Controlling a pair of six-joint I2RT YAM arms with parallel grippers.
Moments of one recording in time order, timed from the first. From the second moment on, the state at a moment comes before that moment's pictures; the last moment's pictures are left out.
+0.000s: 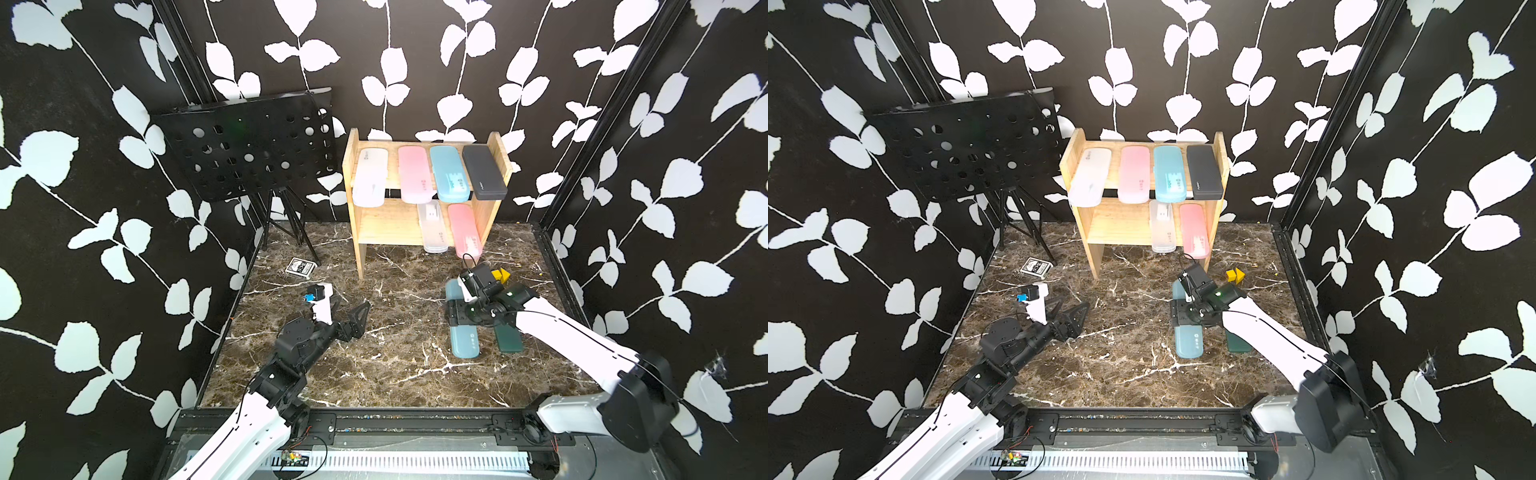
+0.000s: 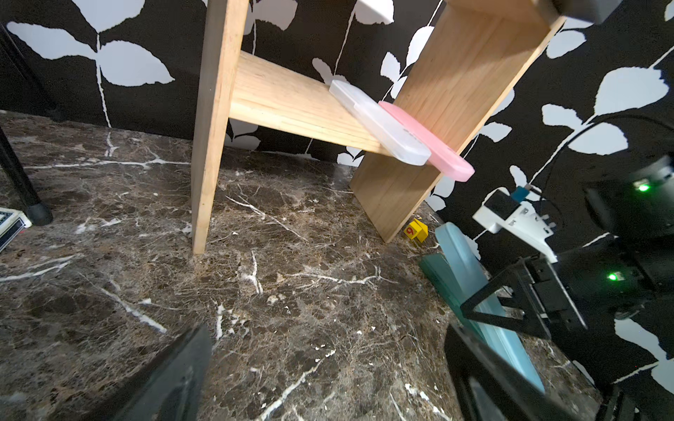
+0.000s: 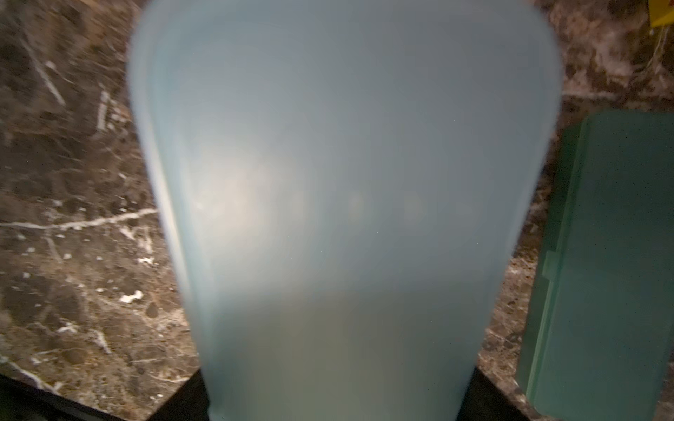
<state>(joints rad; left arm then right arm) -0.57 0.53 0.36 0.01 0.04 -0.42 0.59 1.36 1.02 -0.83 -0.05 0.45</state>
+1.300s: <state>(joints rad) -0.57 0.62 0.38 0.01 0.06 -0.47 0.39 1.69 1.02 -0.80 0.06 0.28</state>
